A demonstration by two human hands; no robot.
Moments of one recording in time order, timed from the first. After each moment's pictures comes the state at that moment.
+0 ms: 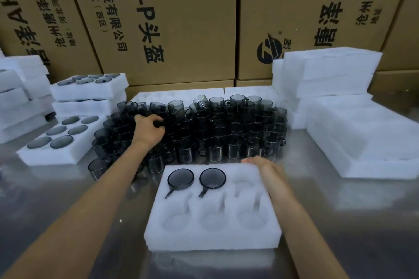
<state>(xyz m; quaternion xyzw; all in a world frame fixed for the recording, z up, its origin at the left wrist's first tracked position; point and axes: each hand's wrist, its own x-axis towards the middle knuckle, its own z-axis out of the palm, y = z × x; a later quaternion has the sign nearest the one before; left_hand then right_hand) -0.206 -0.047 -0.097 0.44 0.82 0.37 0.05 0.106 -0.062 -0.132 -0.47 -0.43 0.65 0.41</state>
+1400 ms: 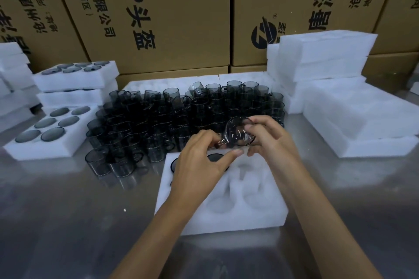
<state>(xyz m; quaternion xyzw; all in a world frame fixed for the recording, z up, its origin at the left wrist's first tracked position) -0.046 -0.140 -0.120 0.61 0.61 0.50 0.03 0.100 -0.069 -0.107 -0.33 -0.55 0.56 0.52</state>
